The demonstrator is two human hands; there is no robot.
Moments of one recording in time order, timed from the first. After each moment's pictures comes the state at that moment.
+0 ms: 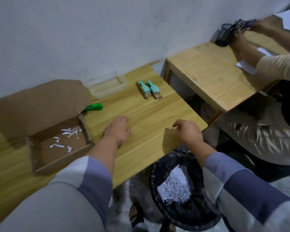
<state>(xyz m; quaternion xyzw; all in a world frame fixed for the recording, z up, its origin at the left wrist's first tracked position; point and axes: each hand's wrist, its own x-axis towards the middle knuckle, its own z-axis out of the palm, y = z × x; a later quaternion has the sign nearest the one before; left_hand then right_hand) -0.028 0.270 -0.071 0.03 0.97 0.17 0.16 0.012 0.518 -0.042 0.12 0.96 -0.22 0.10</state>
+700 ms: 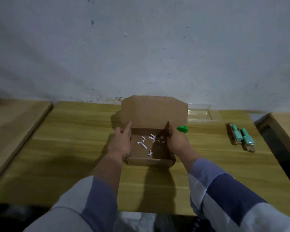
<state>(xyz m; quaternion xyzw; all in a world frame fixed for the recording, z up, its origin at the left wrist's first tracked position) 0.069 0.047 -0.037 -0.29 0.92 0.26 0.03 -0.039 0.225 -0.019 -0.17 0.94 -0.23 0.18</state>
